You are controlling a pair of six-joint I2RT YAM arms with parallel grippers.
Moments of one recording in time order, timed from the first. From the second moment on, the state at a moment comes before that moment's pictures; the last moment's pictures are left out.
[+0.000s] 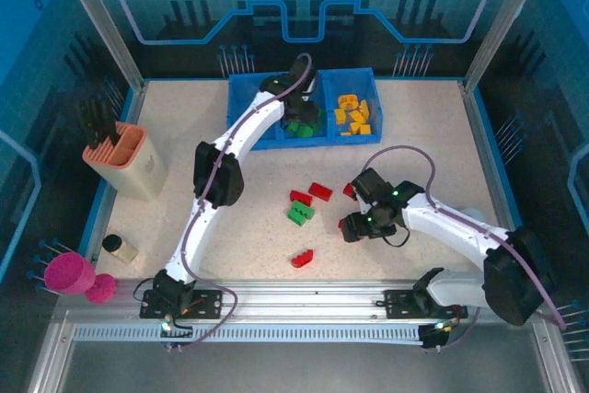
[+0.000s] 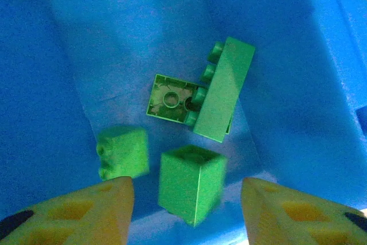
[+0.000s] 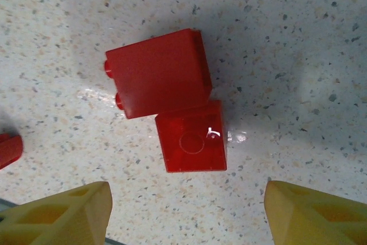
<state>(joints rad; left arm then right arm) -0.47 2.52 2.53 -1.05 -0.06 -0.30 0.62 1.27 0.75 -0.85 -0.09 0.44</state>
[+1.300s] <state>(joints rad) -0.46 1.62 1.96 -0.78 -0.10 -0.19 0.69 1.57 1.33 -0.97 -0.03 0.25</state>
